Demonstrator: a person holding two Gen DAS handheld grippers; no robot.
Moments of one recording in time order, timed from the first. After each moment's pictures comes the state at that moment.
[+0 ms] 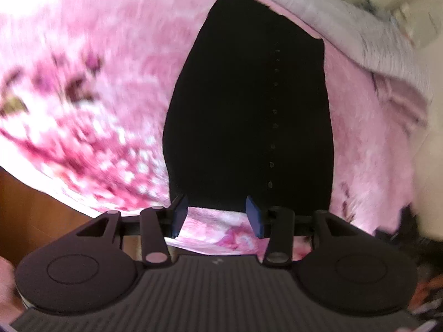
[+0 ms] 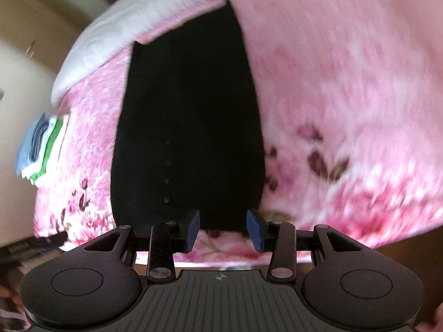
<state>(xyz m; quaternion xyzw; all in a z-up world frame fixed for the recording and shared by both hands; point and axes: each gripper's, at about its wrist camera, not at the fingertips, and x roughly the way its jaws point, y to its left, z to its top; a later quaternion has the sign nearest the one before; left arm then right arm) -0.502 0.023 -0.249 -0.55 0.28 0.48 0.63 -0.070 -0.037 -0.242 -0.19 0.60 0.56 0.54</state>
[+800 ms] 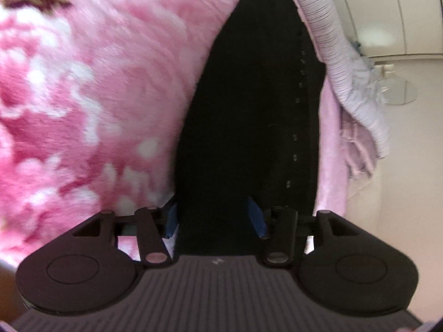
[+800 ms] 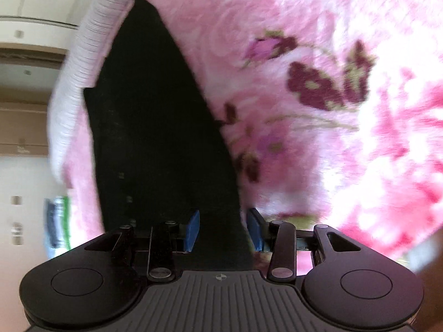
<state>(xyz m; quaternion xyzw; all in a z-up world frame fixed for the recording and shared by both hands) -0.551 0.091 -0.413 -0.69 0.13 0.35 0.62 -0.034 -0.025 -0.398 0.01 0.70 0.50 0.51</state>
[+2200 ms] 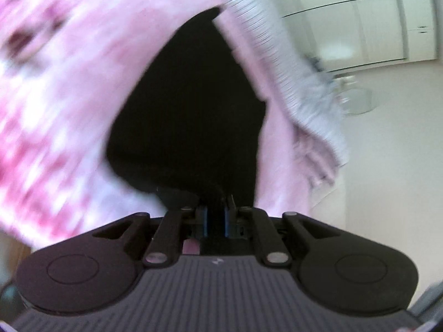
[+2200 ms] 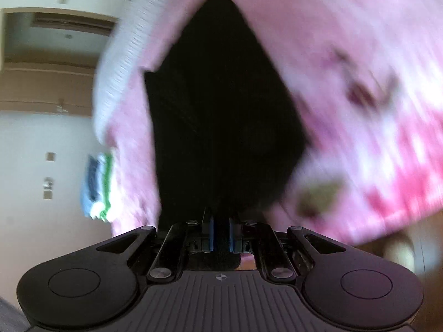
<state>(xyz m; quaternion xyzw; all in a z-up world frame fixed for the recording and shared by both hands) -0.544 0.082 -0.313 -0.65 0.05 0.35 0.67 -0.026 -0.016 -0.279 -0.01 0.67 0.59 0.45</state>
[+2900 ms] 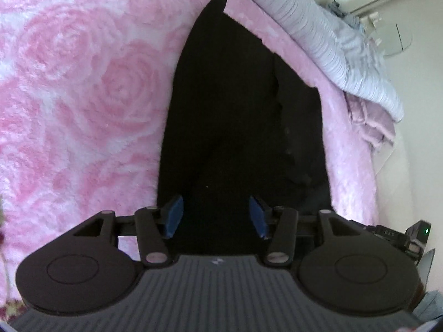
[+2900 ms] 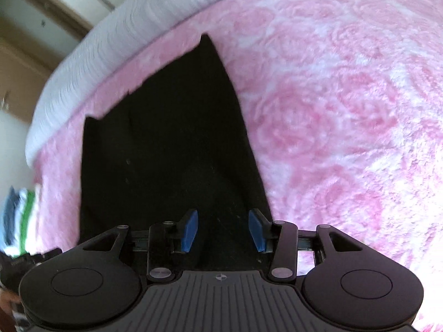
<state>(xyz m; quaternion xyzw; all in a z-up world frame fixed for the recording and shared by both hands) -0.519 0.264 -0.366 -0.56 0.24 0.36 0.70 -0.031 0.128 -0.306 -0.15 0.56 0.56 0.59</state>
